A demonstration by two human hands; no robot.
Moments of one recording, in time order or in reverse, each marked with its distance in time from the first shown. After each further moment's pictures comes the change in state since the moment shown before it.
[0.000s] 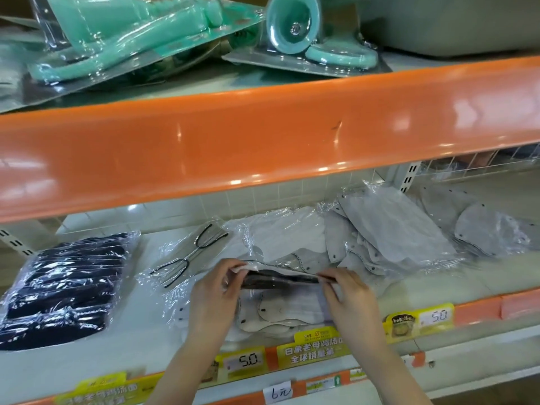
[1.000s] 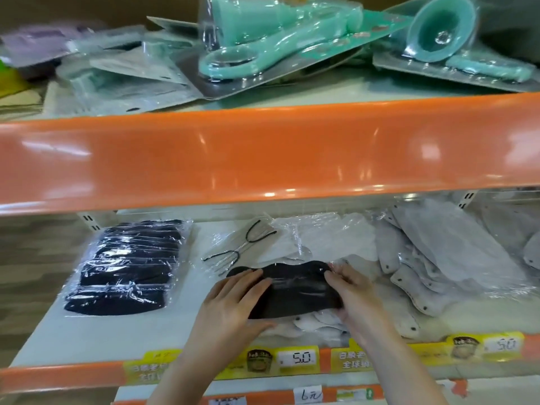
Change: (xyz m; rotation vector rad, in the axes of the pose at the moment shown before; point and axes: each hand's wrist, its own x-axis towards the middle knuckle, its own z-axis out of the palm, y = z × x) left_hand -0.017 -0.056 -0.076 0.600 -0.232 0.497; right_hand 0.027 -0.081 0.045 0.958 -0.313 0.871
